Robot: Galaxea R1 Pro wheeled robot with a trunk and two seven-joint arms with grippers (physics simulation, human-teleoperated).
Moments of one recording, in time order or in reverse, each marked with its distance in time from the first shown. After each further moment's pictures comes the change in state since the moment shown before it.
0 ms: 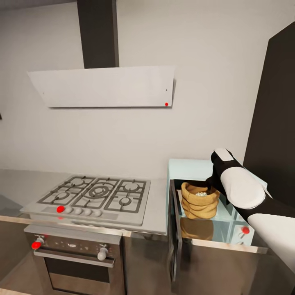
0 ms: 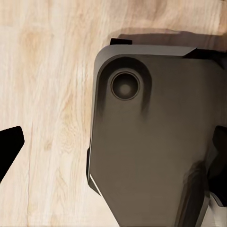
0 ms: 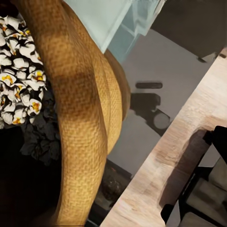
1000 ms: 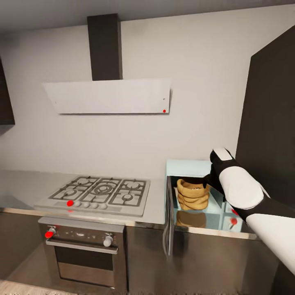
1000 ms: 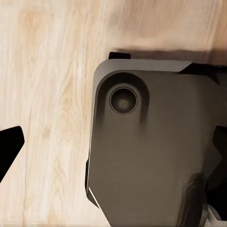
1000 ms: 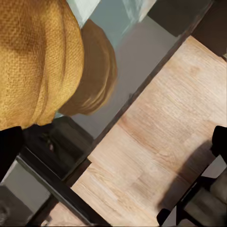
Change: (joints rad) left arm 0.000 0.000 -0.002 0.000 0.000 0.000 0.000; right arm -0.001 0.015 0.007 -0.018 -0.004 0.121 0.058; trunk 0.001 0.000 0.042
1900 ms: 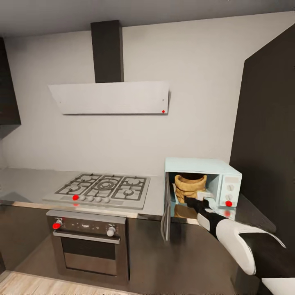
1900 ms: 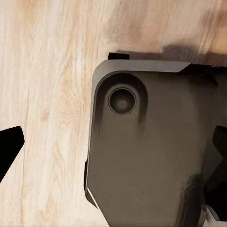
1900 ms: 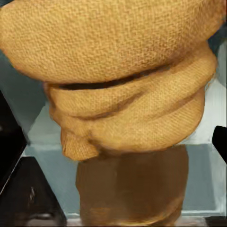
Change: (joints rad) left arm 0.000 -0.003 0.002 -0.001 0.000 -0.003 0.001; right arm 0.347 -0.040 0.887 0.412 0.291 -1.023 1.271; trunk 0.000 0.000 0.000
